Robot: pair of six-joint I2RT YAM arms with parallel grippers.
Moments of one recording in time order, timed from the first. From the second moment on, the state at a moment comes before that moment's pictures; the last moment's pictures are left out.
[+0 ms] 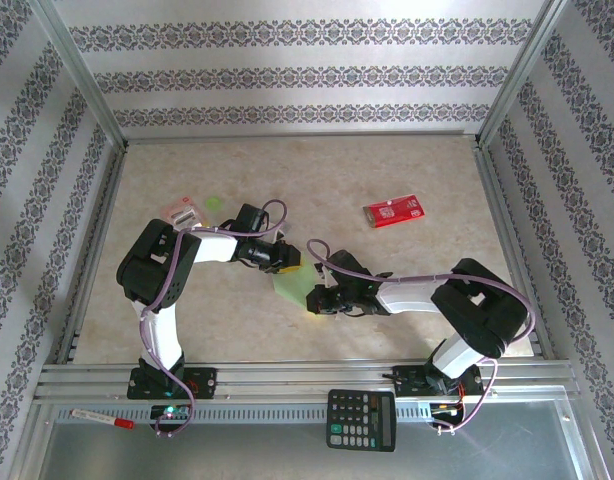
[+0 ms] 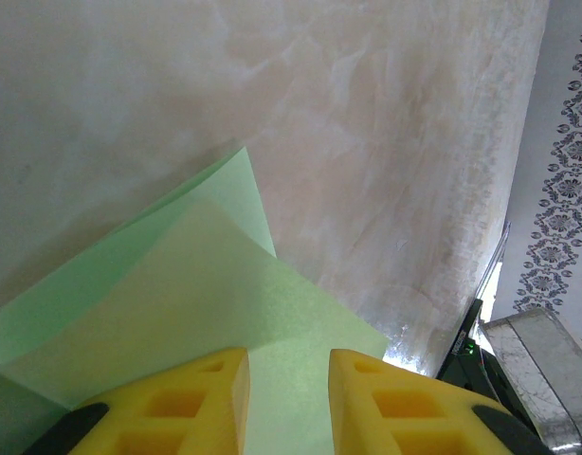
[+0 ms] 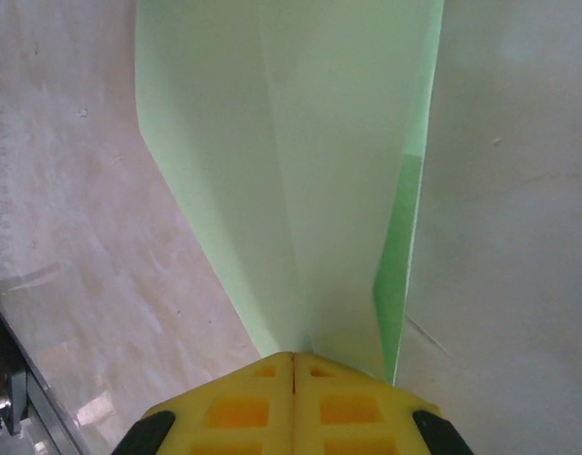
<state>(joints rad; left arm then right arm) -0.40 1.92 0.95 -0.04 0.81 -0.60 0.80 1.59 0.56 0.12 -0.41 0.78</state>
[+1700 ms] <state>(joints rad) -0.40 1.92 0.95 -0.04 0.82 -0.60 0.73 1.69 0.66 0.10 -0.47 0.77</state>
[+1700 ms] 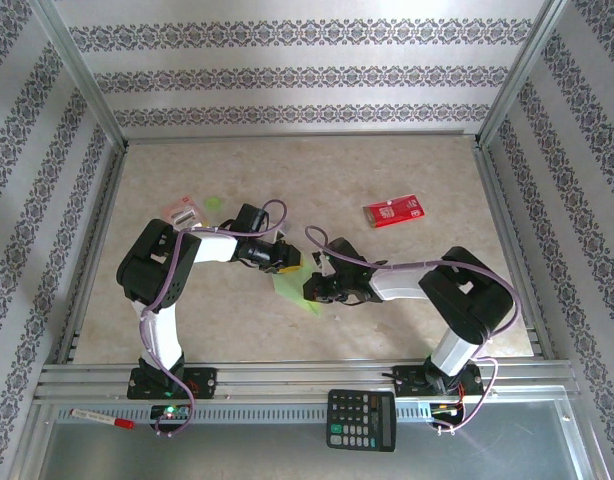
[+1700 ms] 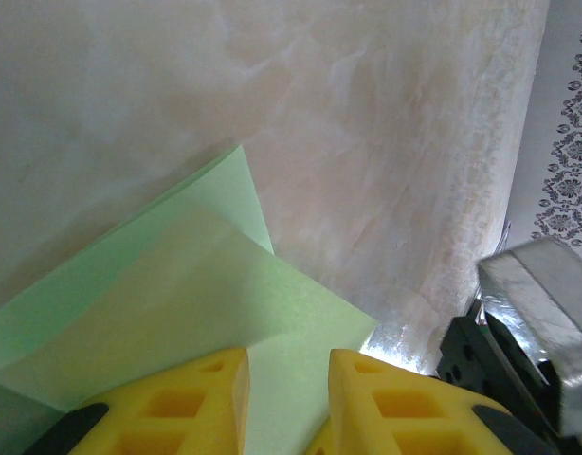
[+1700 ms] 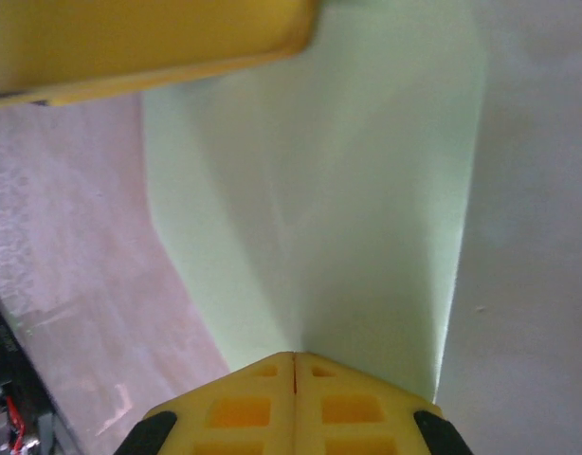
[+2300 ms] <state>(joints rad) -0.40 1.92 0.95 -0.04 0.81 -0.60 0.74 1.51 0.59 0.07 -0.48 0.76</state>
